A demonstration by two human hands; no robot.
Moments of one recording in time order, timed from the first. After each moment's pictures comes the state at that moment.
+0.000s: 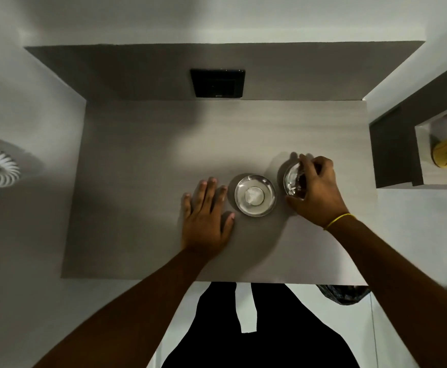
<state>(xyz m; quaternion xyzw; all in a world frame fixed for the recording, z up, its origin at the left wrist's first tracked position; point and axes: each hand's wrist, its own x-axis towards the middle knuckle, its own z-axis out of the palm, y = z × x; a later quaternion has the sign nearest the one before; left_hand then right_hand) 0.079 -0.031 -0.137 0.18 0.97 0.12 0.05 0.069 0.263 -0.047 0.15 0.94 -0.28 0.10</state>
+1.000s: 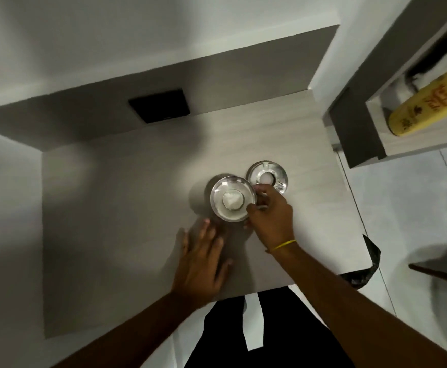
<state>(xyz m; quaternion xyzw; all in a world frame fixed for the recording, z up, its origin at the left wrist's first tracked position) 0.121 -0.022 -0.112 0.35 0.92 0.12 0.13 0.099 0.198 -0.054 0.39 0.72 -0.58 -0.02</state>
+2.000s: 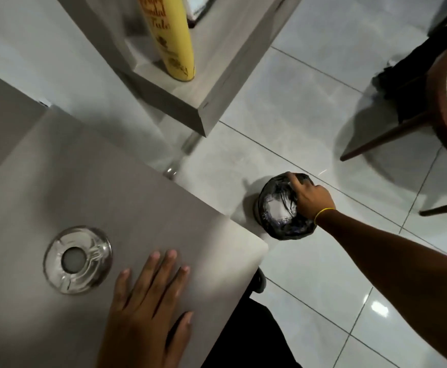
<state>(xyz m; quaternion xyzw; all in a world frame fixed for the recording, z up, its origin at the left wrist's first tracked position) 0.102 0.153 -0.130 0.69 0.72 0.04 0.03 0.385 0.495 -0.290 0.51 0.81 -0.15 0.24</state>
